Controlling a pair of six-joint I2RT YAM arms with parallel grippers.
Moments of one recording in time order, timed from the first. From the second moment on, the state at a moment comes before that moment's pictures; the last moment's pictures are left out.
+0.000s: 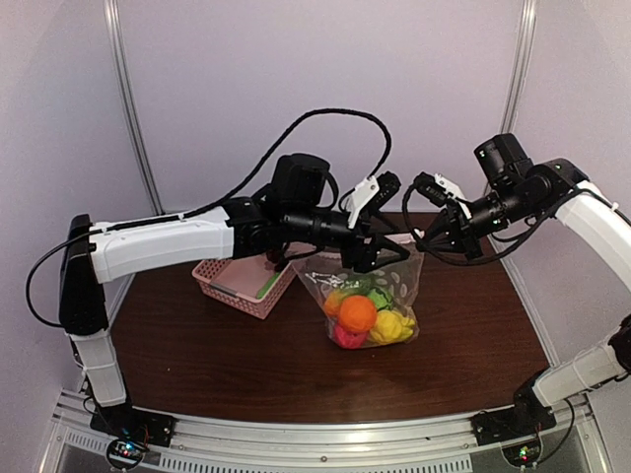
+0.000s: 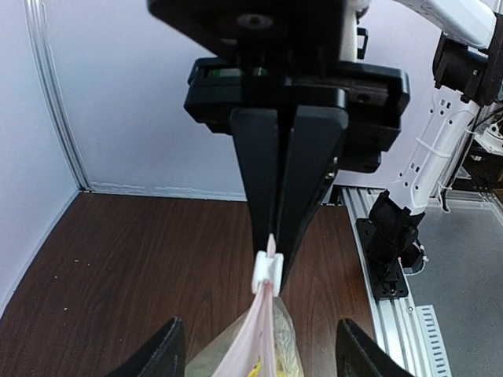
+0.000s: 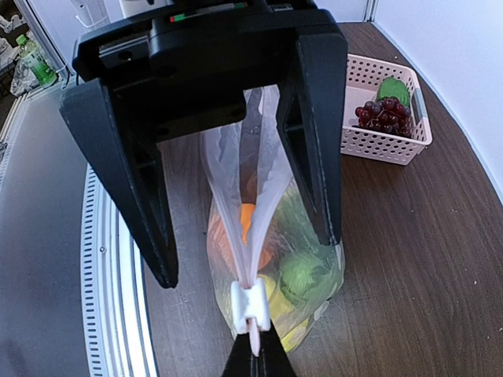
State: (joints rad) left arm -1.02 1.86 1.66 -0.07 0.51 0.11; right arm 0.46 1.32 1.48 -1.07 -0.69 -0.62
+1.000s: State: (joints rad) left arm -1.02 1.97 1.83 -0.16 0.61 0.10; right arm 0.47 1.31 1.45 -1.04 -0.66 -0.61
